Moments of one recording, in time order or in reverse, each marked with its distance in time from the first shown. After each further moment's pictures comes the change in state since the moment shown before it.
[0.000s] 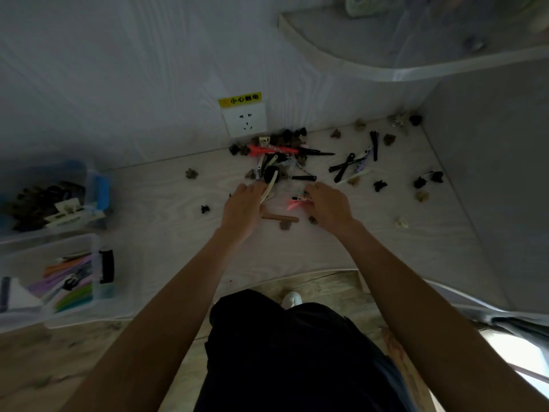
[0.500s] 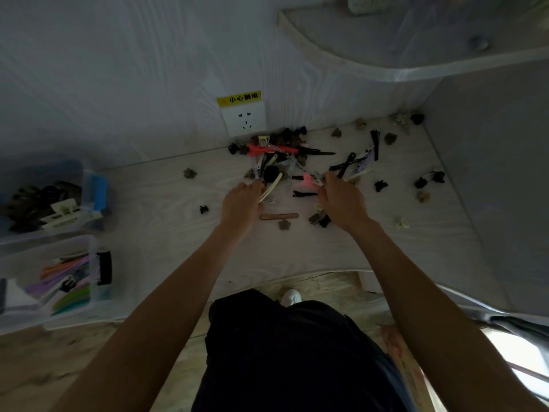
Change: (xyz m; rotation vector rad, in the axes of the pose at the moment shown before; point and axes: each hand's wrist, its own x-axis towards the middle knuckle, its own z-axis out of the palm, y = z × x) left_hand 0.005 0.002 -0.004 0.075 0.028 0.010; right_hand -0.005 0.015 -0.017 0.011 0.171 0.044
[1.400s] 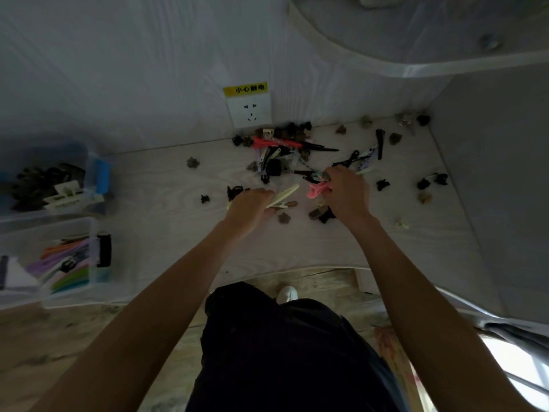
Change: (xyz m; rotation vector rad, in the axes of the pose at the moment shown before) left_hand -0.011 0.006 0.004 -0.087 -0.147 0.120; right_hand -0.002 -0.009 -0.016 -0.034 0.040 0.012
